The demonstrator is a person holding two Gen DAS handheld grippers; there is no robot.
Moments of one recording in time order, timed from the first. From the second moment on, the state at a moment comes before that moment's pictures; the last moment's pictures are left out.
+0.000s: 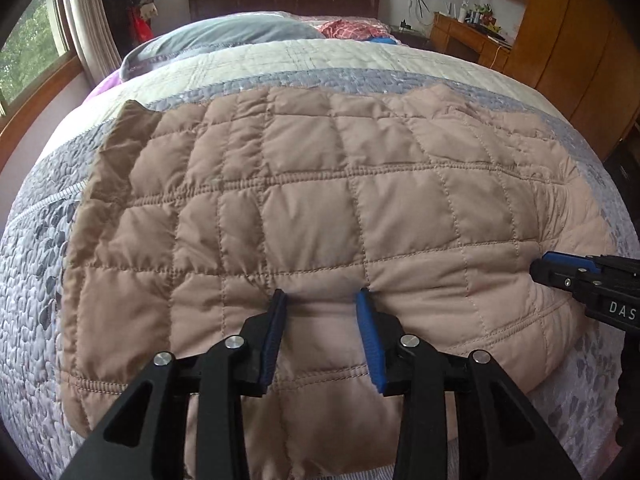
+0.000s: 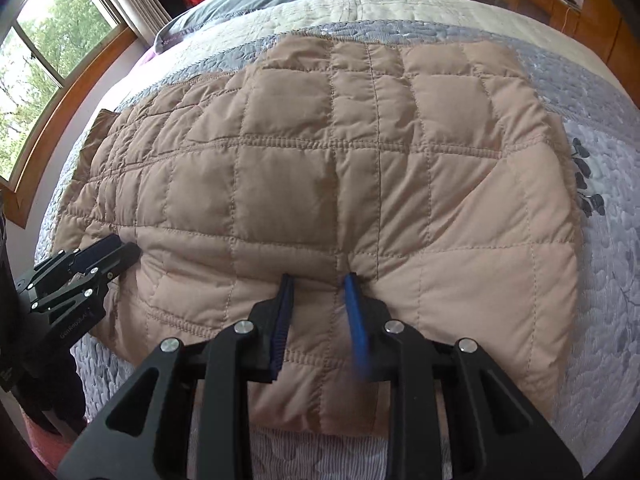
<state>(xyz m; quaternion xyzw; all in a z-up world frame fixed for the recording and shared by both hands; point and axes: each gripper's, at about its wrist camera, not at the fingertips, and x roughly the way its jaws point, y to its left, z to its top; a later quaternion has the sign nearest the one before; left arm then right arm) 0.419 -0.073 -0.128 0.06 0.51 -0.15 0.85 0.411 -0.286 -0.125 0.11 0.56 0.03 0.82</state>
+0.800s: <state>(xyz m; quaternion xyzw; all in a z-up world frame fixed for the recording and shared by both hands) 0.395 -0.083 -0.130 0.07 0.51 -0.18 0.84 0.387 -0.275 -0.131 0.12 0.56 0.09 0.82</state>
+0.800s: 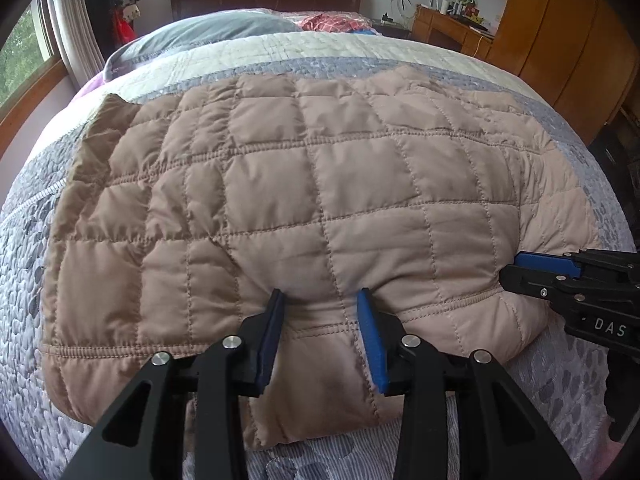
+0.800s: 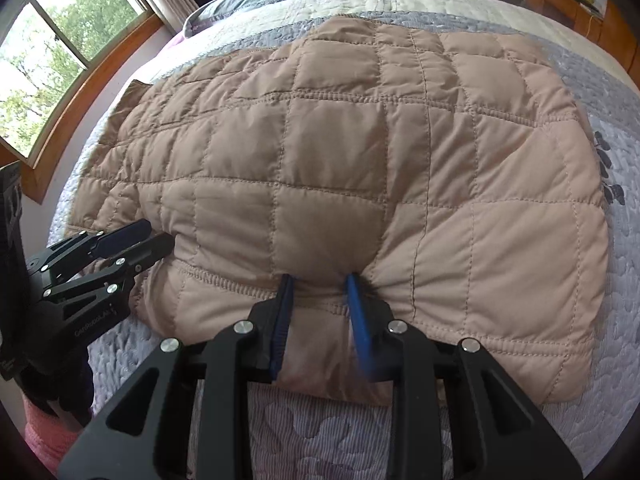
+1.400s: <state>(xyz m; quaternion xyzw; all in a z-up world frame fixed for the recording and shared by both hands) 0.470 0.128 -0.114 -0.13 0.54 -0.17 0.82 0.385 -0.459 -0.113 0.30 0.51 0.05 0.80</state>
